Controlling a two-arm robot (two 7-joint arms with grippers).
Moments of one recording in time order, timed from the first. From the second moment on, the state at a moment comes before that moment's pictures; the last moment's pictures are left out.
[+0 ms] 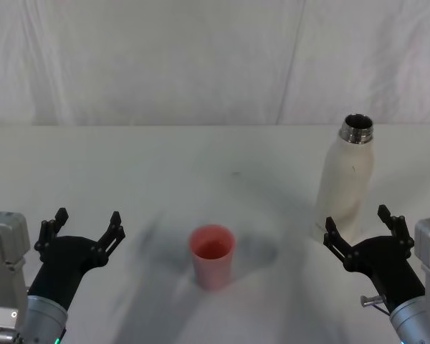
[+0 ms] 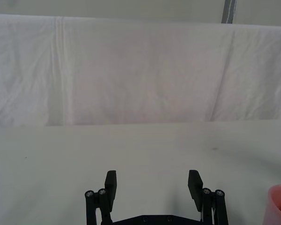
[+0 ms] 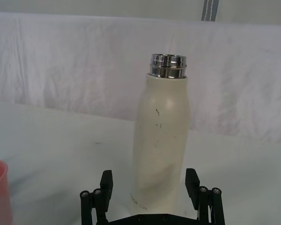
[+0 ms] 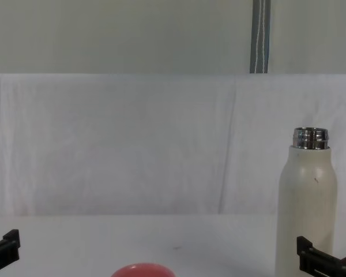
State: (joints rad) left arm 0.27 0.24 0.04 -1.85 -0.25 -0.02 -0.02; right arm -0.17 0.19 -0.26 -1.77 0.07 -0.06 -0.03
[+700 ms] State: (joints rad) left arm 0.27 0.24 0.04 -1.85 -0.25 -0.02 -0.02; right arm -0.17 0.19 -0.26 -1.77 0.07 -0.06 -0.03
